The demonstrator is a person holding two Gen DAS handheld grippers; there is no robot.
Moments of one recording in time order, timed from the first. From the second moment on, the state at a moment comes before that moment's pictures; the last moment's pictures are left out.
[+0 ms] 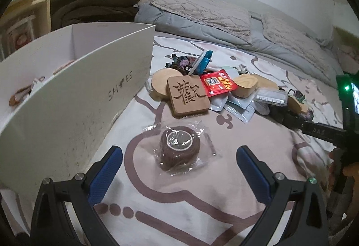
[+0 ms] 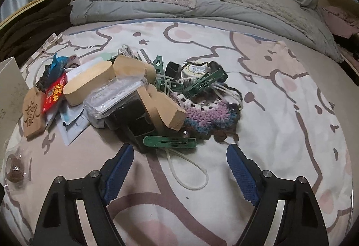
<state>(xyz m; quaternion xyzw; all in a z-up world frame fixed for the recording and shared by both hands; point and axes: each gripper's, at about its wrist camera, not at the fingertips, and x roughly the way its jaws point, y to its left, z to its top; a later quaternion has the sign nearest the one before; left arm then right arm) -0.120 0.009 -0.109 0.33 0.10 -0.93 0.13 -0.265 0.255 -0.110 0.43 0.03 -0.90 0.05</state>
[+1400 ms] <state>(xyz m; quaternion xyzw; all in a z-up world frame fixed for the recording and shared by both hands) -0.164 -0.015 -0.137 0.40 0.17 -0.89 0.13 -0.254 0.276 -0.125 0.45 -0.08 -0.88 0.13</state>
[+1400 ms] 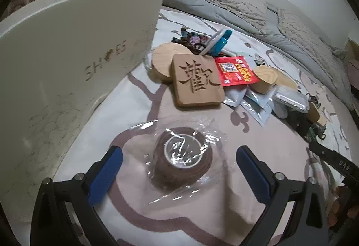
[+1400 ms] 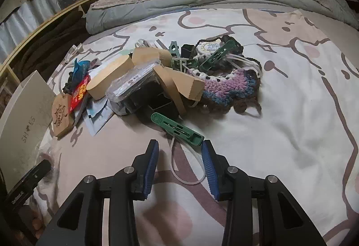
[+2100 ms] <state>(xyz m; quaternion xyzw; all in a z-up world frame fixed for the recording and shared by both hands) -0.147 -0.012 -0.138 0.38 0.18 -0.90 0.07 -0.248 0.288 -0.119 0.44 -0.09 -0.88 0.13</state>
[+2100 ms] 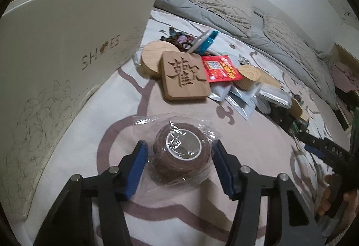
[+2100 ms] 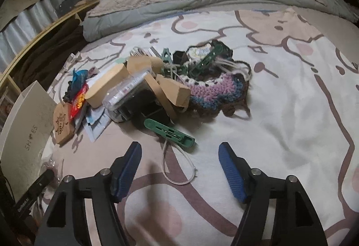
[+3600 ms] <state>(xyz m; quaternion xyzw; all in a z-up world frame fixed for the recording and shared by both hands) -0.125 0.034 -0.138 0.40 0.11 -0.91 -0.04 -0.261 0.262 -0.127 0.42 -0.12 -0.90 0.05</state>
